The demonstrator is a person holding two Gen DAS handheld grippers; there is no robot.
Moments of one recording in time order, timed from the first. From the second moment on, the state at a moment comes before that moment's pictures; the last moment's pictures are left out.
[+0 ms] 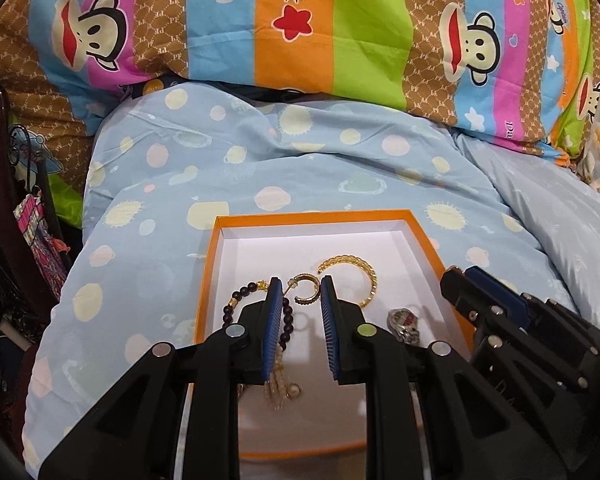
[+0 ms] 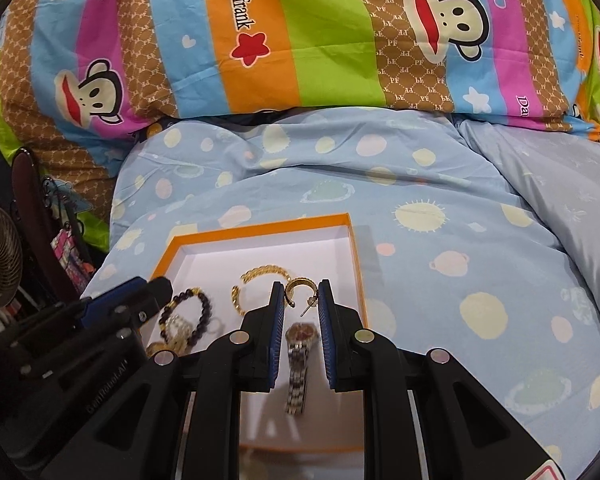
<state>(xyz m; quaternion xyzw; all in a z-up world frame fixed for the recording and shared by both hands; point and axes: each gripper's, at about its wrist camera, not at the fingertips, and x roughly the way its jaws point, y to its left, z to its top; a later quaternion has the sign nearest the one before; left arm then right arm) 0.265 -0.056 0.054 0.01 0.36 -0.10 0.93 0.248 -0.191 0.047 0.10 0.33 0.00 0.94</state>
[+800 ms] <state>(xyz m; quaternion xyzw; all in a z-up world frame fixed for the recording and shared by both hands) 0.290 -0.058 0.030 0.02 0.37 -0.09 0.92 0.279 -0.190 0.025 0.09 0.35 0.00 0.93</state>
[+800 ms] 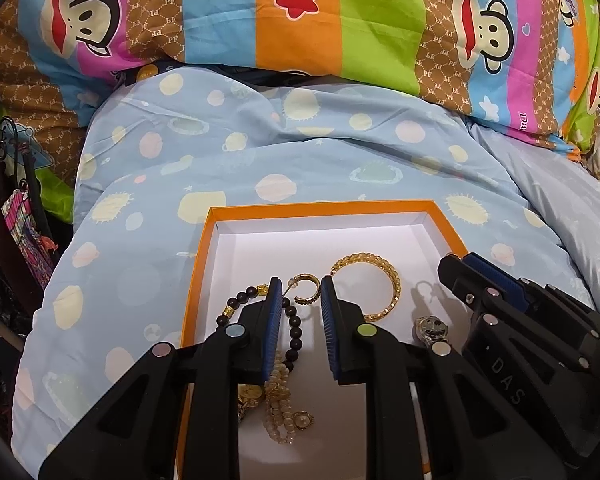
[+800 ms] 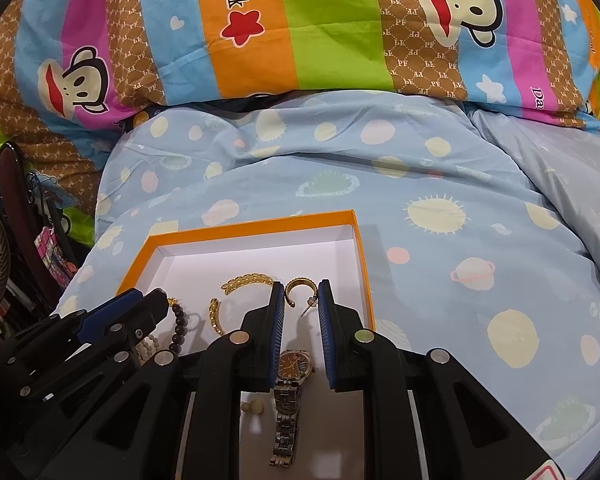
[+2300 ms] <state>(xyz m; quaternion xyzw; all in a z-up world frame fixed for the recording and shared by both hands) 0.200 0.027 0.052 -0.04 0.34 -0.06 0.94 0.155 -0.194 0.034 0.10 0.34 0.03 0.94</state>
